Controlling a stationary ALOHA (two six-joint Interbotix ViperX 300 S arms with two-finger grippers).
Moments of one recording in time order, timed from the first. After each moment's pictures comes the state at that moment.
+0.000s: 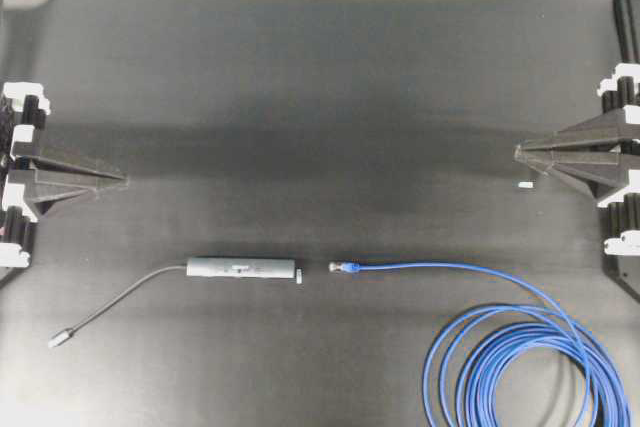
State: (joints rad) left arm 0.00 -0.96 1.17 0.00 -0.29 0.00; right arm 0.01 -0.96 1.17 0.00 -0.29 0.01
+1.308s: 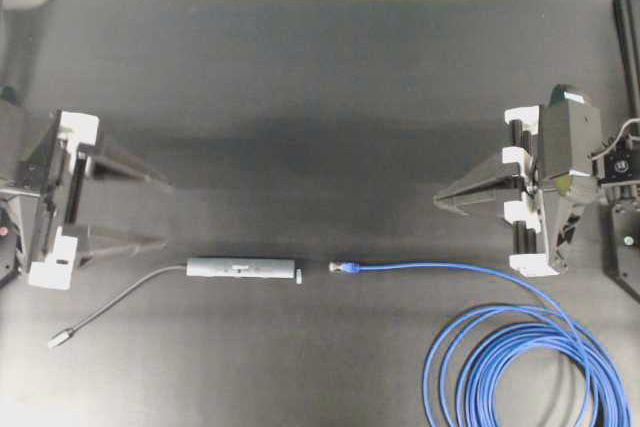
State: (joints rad) left arm -0.05 -0.68 1.18 0.04 -0.44 -0.13; right arm 0.05 -0.57 1.00 0.03 0.06 0.05
